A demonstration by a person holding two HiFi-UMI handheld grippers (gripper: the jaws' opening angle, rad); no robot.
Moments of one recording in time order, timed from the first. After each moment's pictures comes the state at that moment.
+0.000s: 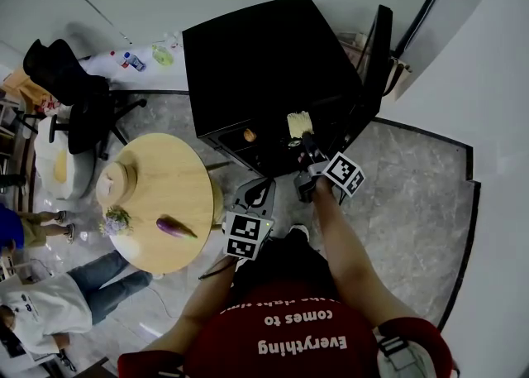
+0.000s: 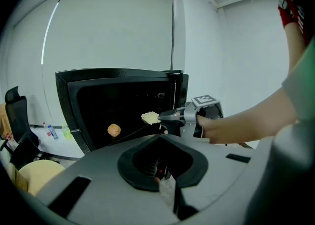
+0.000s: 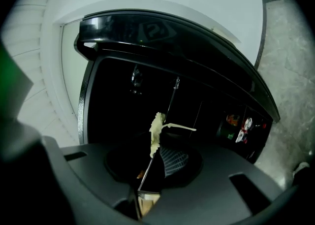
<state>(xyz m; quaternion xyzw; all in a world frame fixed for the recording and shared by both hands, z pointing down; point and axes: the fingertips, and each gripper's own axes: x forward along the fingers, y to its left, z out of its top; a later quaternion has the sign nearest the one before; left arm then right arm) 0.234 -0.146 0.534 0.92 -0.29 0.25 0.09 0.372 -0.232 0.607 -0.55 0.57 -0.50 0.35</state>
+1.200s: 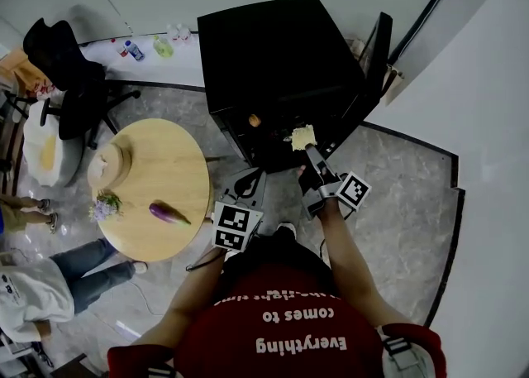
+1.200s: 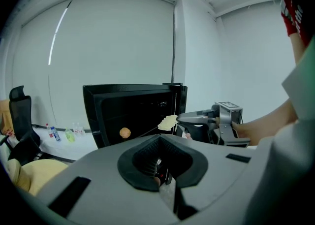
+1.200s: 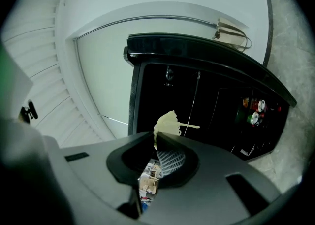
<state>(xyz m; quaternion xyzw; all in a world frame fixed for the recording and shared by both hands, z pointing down) 0.195 -0.130 0.505 0.93 -0.30 0.21 0.08 0.331 -0.156 0.539 -0.44 0.64 -0.48 0.41</state>
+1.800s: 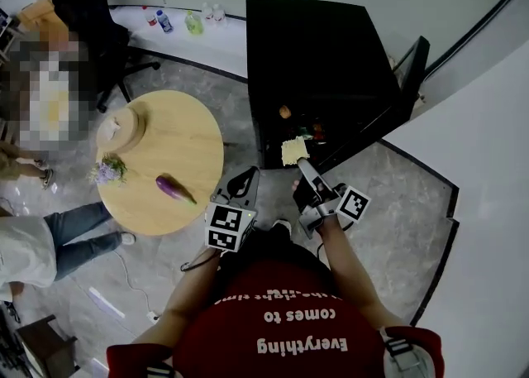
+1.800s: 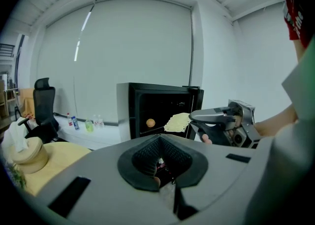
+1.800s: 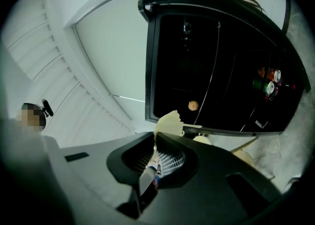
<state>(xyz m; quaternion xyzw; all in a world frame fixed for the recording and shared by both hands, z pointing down) 0.117 -0.125 0.511 0.89 -0.40 0.18 0.12 0.230 -0.134 0.509 -0.32 0.71 -0.52 0.34</state>
